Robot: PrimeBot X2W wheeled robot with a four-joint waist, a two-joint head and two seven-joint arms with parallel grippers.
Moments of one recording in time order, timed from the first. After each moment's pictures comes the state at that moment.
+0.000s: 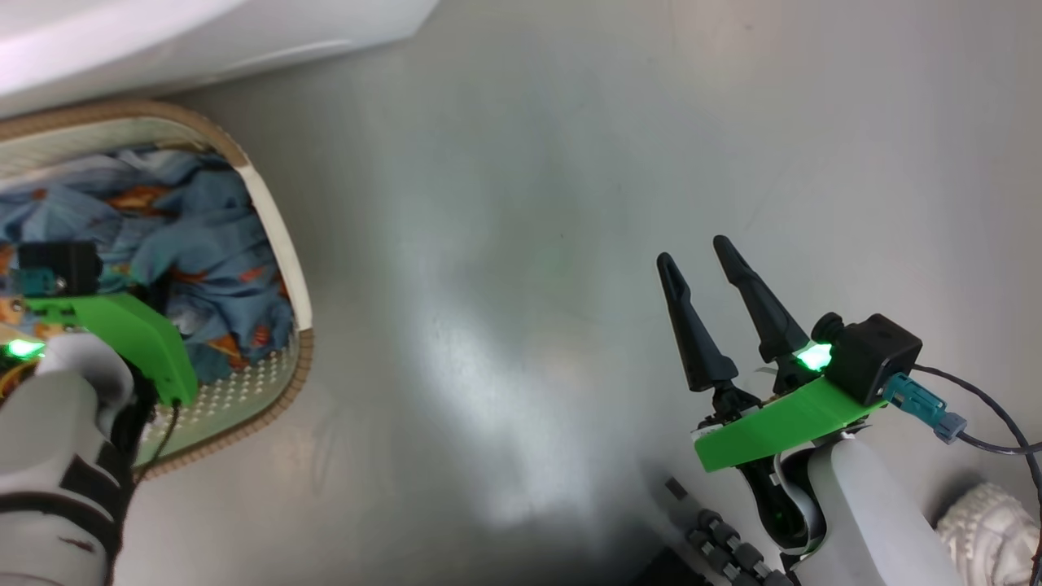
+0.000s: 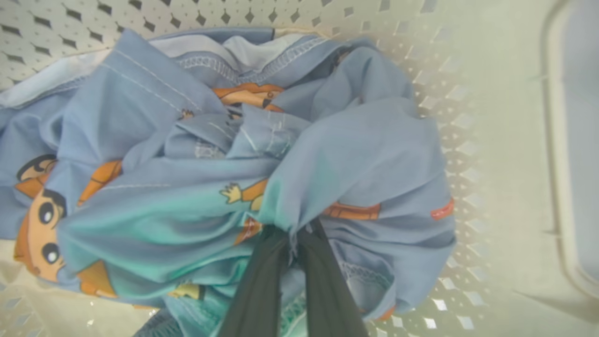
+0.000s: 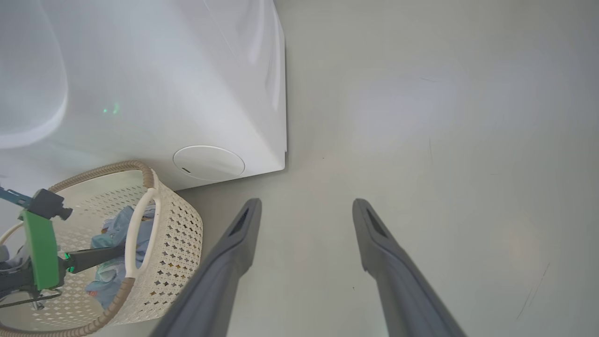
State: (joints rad) left arm -0.94 0.26 -0.42 1.24 -0.51 -0.11 -0.13; right arm -0.35 -0.05 0.21 0.18 0.39 0.13 -0.26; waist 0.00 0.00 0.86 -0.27
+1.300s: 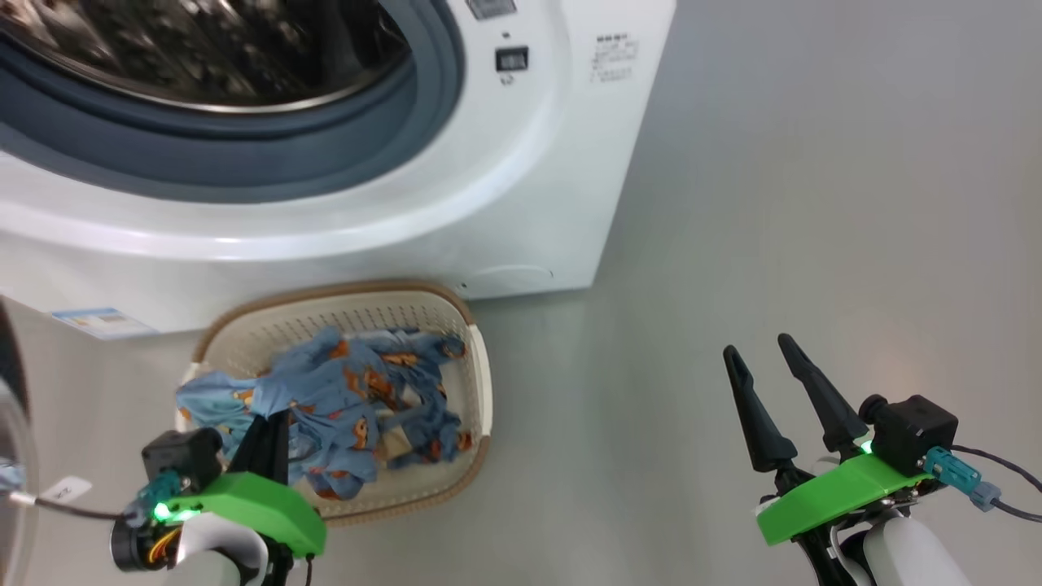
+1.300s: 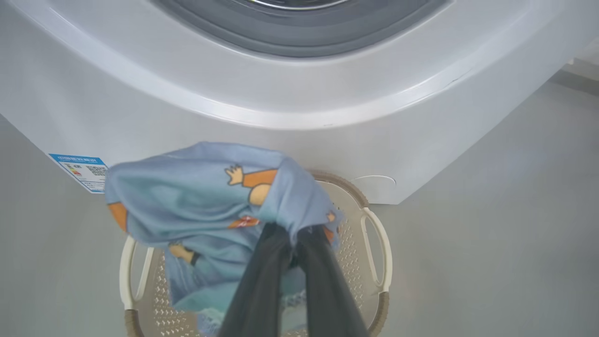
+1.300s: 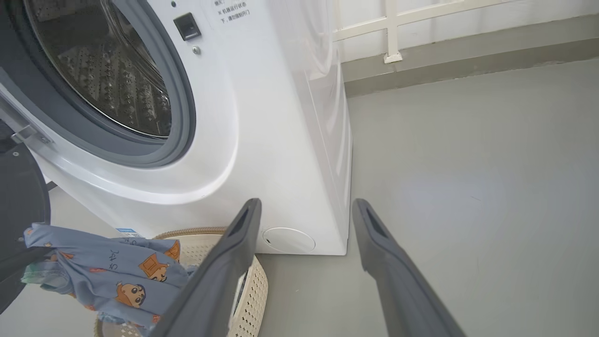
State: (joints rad) left arm -0.33 0.07 -0.13 0.59 -0.37 -0.12 -0.25; right arm -0.20 -0.13 0.14 0.24 0.37 0.13 -0.26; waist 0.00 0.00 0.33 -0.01
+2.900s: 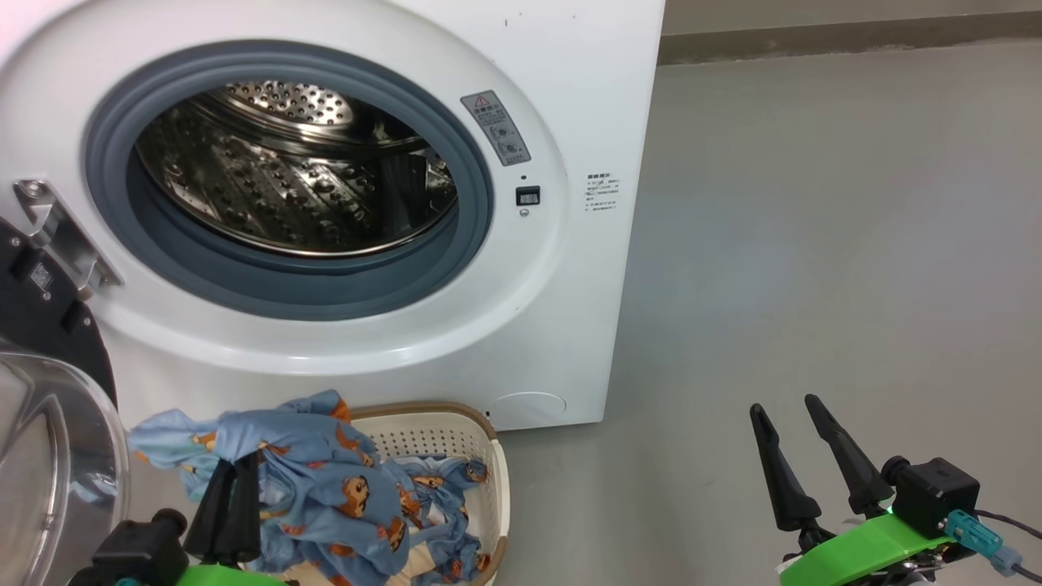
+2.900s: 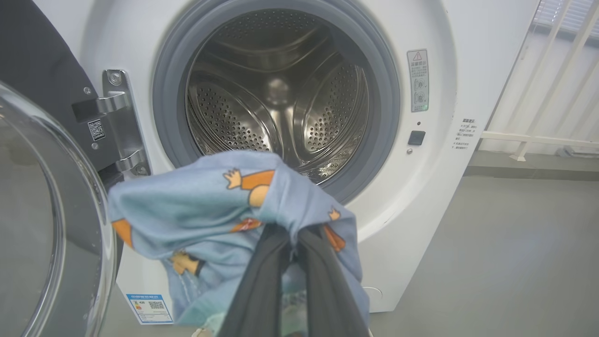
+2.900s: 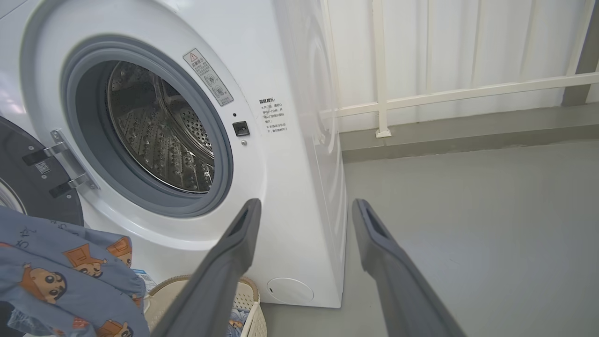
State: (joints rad) left arm 0.00 0.04 0.01 0.09 -0.21 -0.13 -0.25; right arm -0.06 -0.12 0.08 0.19 0.34 0.13 -0.26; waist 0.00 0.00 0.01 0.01
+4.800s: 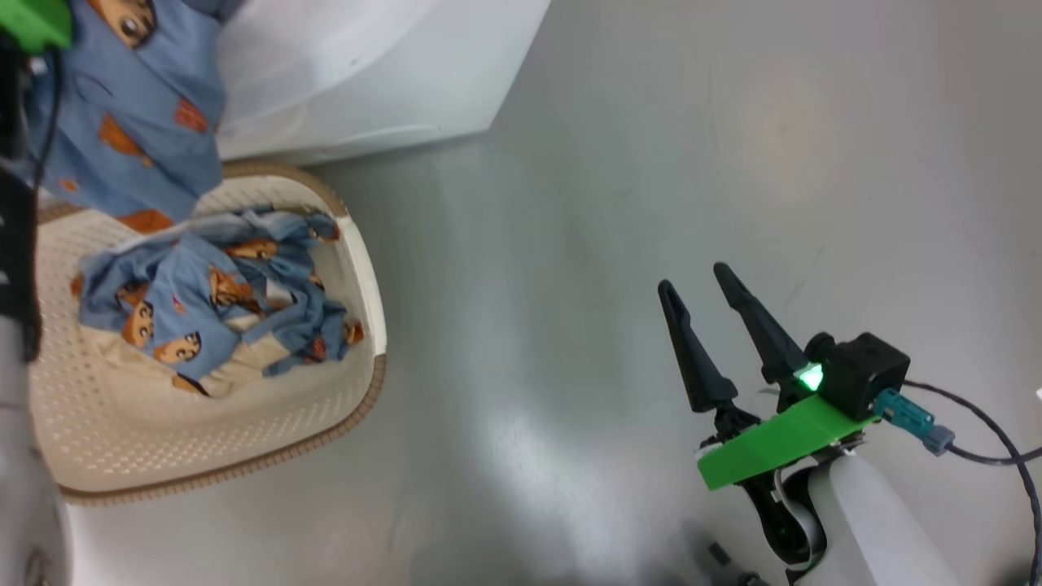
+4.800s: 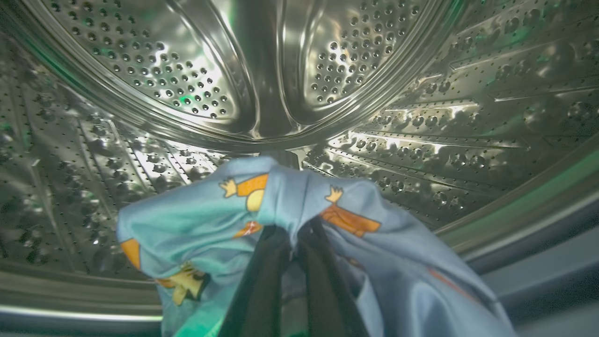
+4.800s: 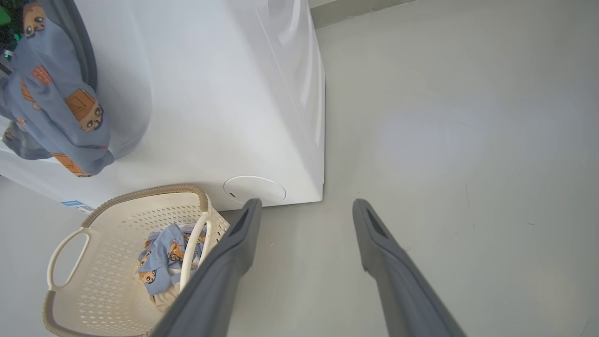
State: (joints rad) left arm -1.28 0.21 -0.04 0.88 -0.28 -0.13 -0.09; right arm -0.33 -0.07 0.22 0.22 0.36 0.13 -0.26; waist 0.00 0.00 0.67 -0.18
